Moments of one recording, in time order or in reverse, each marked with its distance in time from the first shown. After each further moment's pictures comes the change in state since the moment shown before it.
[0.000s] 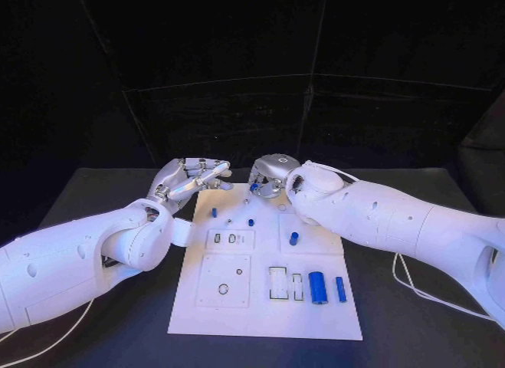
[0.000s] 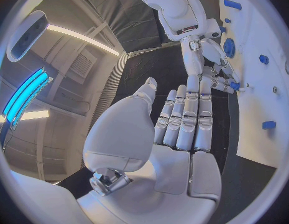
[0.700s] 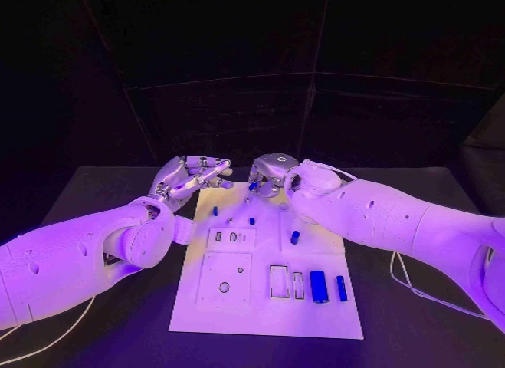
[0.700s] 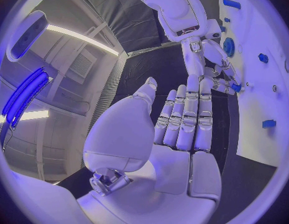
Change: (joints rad) left arm 0.001 0.001 0.000 -0.005 0.000 0.002 -0.002; left_hand 0.000 0.000 0.000 0.000 0.000 0.000 0.000 -0.004 0.000 0.000 0.000 0.000 0.000 0.000 0.000 0.000 0.001 0.000 0.000 0.000 0.000 0.000; right arm 0.000 0.024 0.000 -0.024 -0.008 0.017 -0.014; right_hand -0.022 -0.037 0.008 0.028 0.000 -0.048 0.026 0.001 -0.002 -0.073 0.024 -0.008 -0.005 0.000 0.007 0.004 -0.022 0.000 -0.020 0.020 0.006 -0.010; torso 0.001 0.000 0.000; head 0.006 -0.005
